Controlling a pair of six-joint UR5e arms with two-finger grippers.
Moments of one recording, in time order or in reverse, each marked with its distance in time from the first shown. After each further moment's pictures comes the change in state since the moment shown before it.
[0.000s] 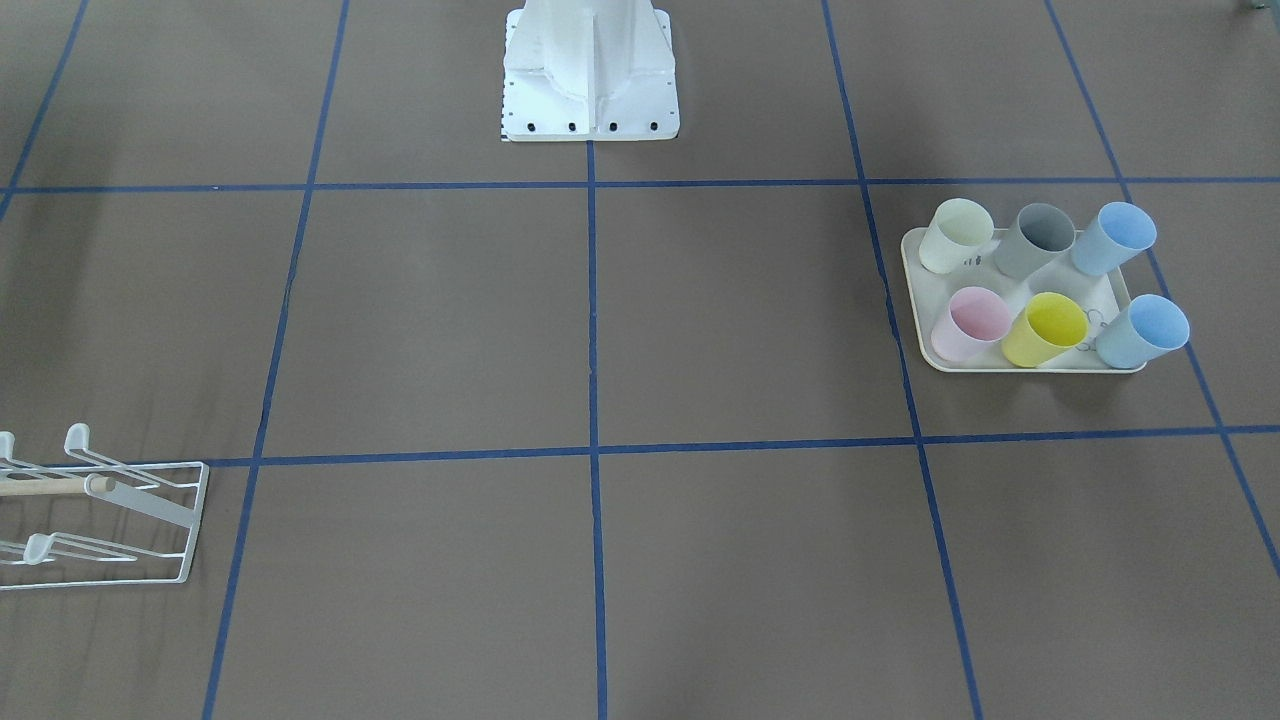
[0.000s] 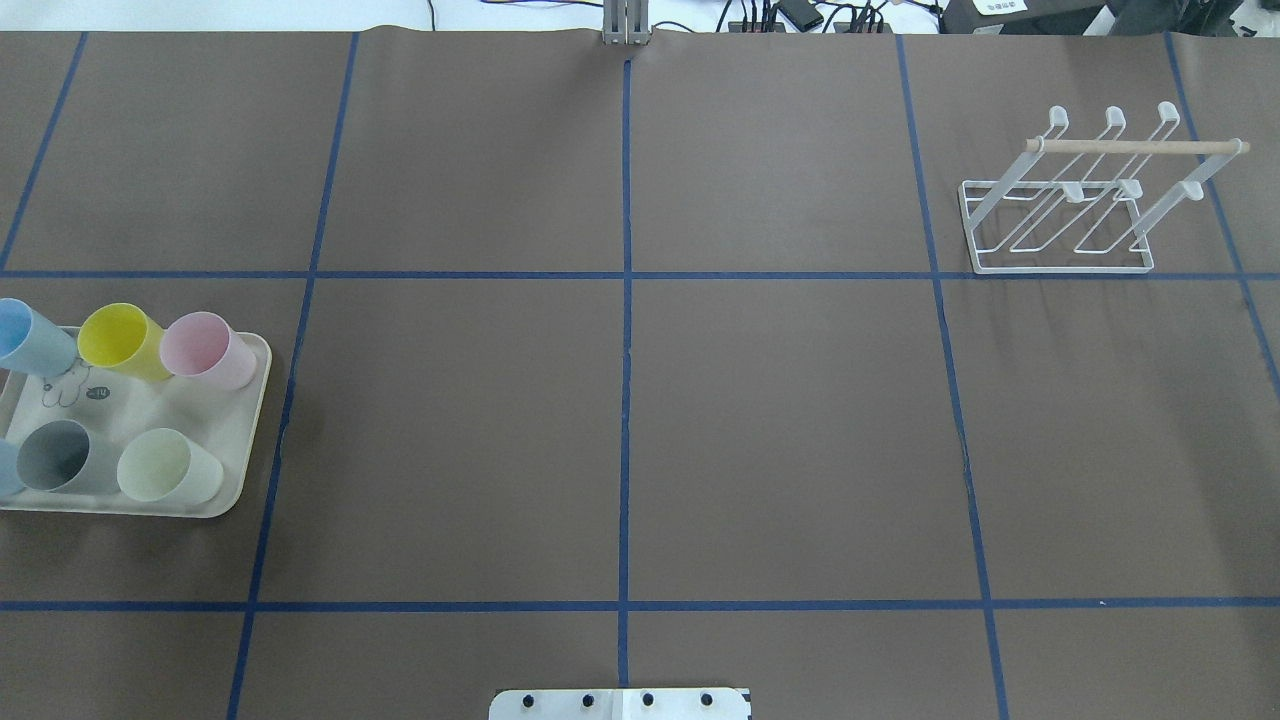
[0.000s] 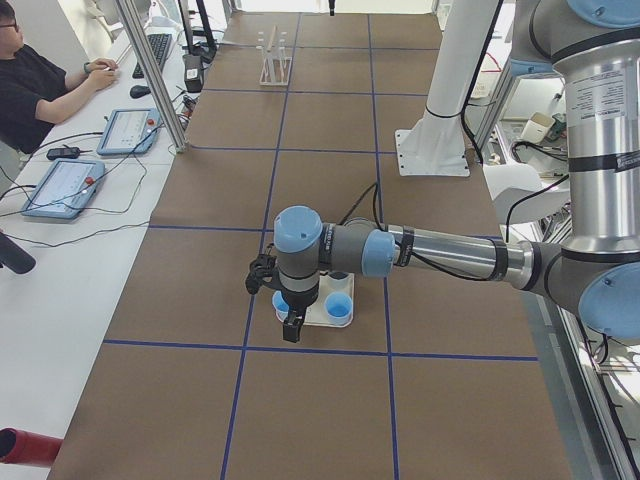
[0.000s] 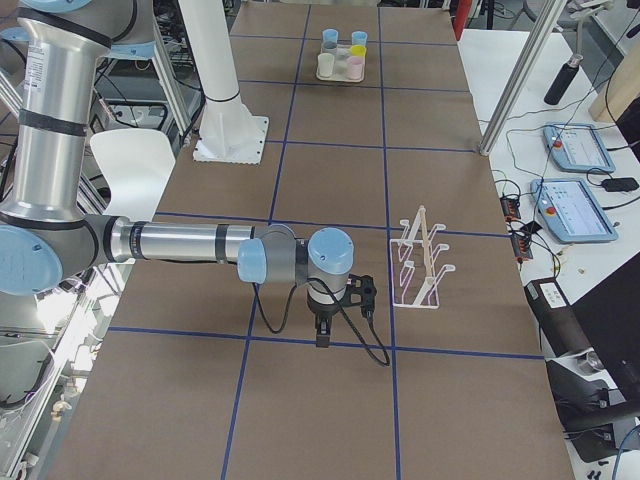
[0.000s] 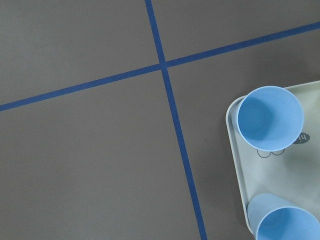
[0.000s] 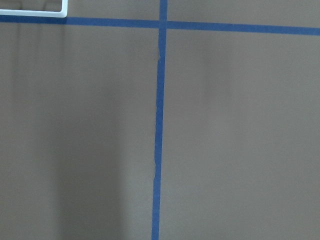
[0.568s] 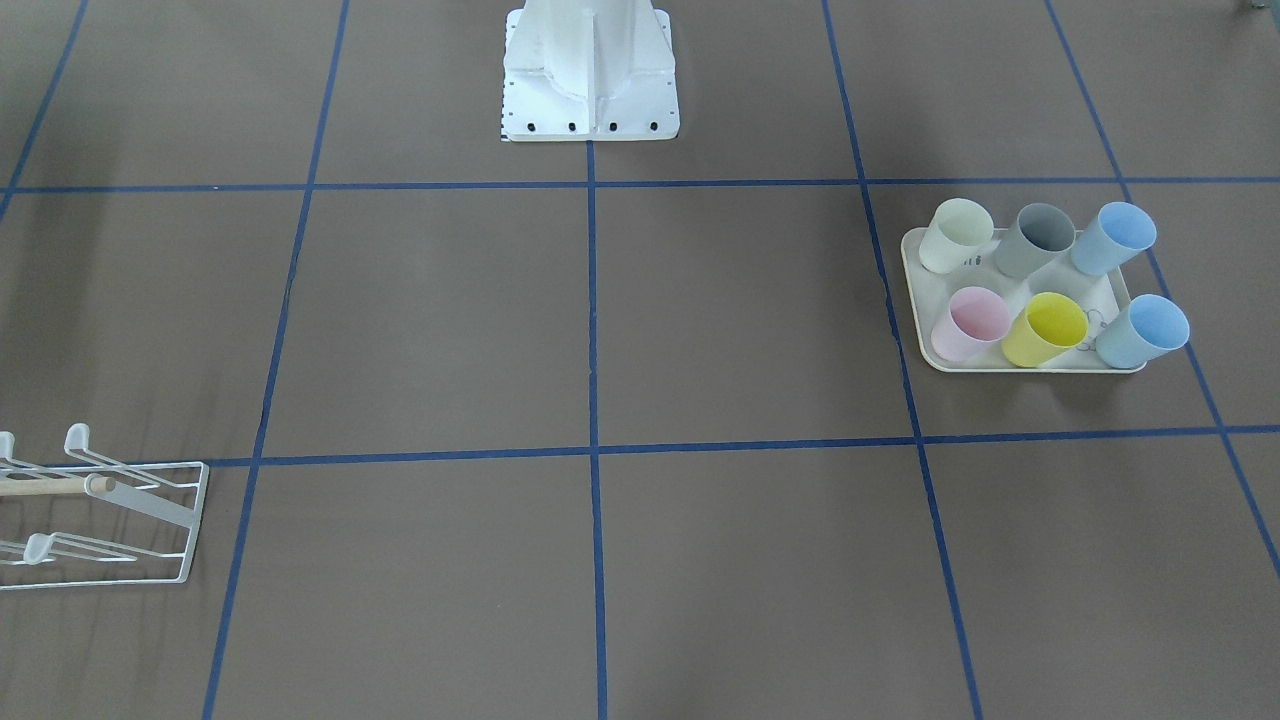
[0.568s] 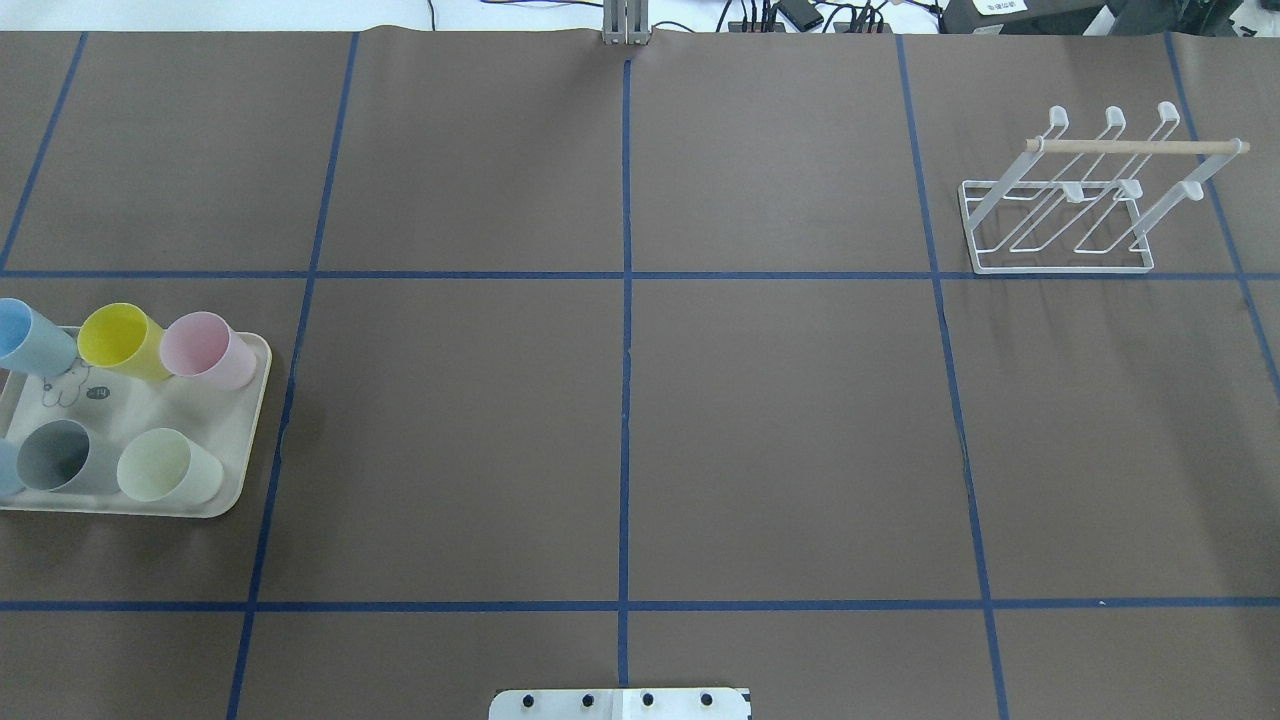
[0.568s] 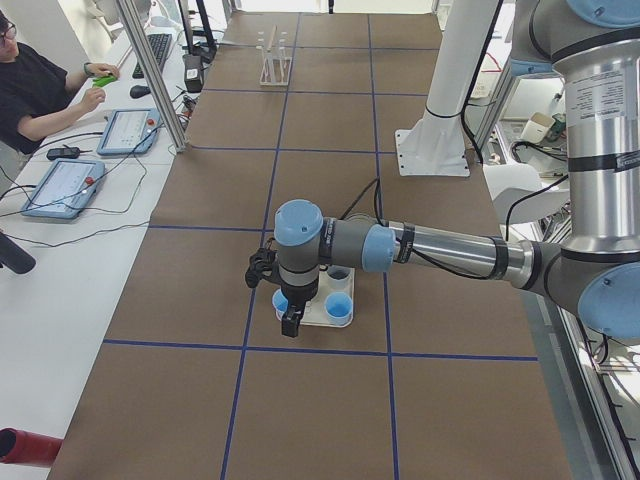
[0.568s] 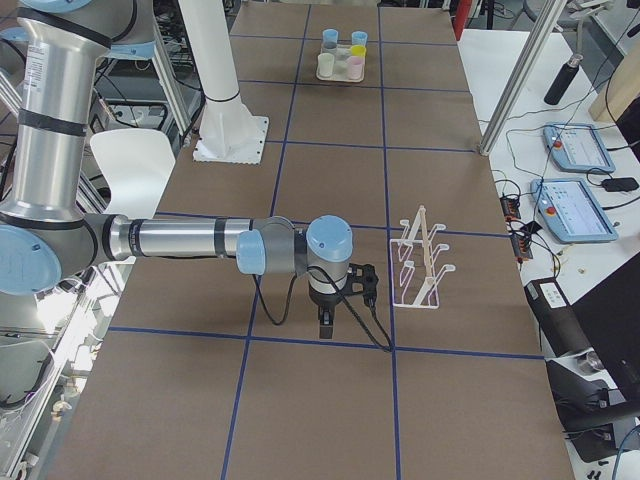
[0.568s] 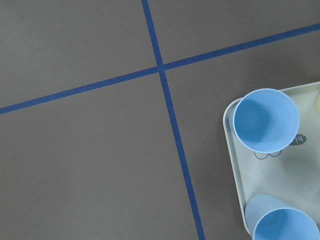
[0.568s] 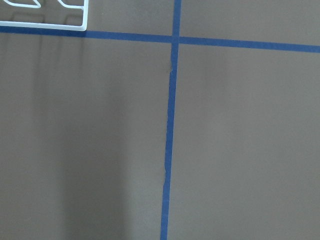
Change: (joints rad) left arm 0.003 -0.001 -0.027 0.006 0.005 0.003; right arm 0.001 -0.005 0.051 -0.001 -0.002 0.003
